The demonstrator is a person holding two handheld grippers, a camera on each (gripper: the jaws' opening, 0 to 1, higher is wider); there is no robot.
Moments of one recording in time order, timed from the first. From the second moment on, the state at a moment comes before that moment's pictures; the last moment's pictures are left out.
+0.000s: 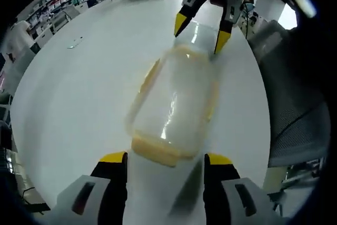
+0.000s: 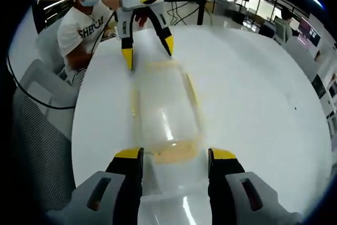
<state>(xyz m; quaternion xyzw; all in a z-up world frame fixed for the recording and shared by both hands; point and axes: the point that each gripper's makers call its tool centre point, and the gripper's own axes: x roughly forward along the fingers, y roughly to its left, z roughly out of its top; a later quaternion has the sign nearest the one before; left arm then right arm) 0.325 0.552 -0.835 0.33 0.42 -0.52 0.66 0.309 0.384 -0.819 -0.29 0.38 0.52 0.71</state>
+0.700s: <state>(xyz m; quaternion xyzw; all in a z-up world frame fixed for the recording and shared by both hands) 0.339 0.551 -0.840 0.40 0.41 -0.55 0.61 0.308 0.384 -0.838 -0.35 0.40 0.53 0.66</state>
